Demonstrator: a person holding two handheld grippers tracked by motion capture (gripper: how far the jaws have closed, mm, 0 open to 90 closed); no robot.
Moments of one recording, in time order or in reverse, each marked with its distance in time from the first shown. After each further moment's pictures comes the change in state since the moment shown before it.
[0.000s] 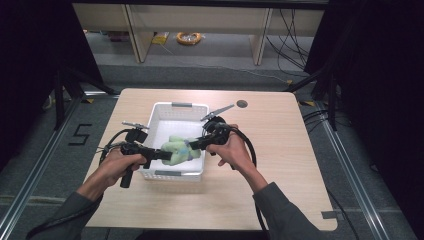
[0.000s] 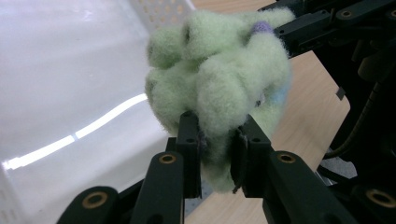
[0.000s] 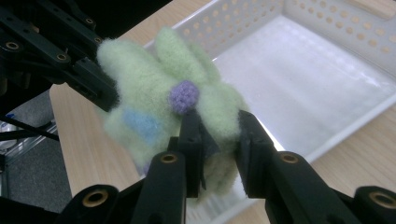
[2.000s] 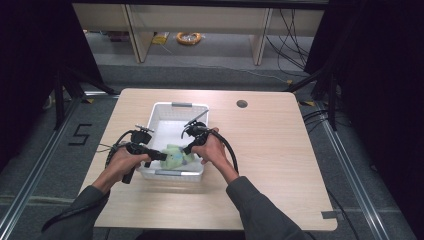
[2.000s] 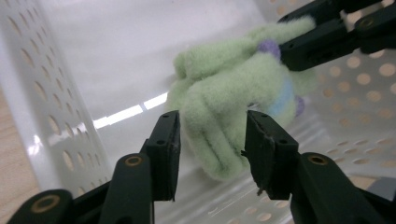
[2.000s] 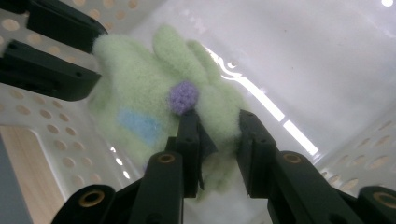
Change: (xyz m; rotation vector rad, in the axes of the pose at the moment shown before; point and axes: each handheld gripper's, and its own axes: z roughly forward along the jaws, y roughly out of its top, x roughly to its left) left arm 0.038 -0.004 0.033 0.116 0.280 0.038; right arm -0.026 0.003 0.090 0.212 -0.126 0.059
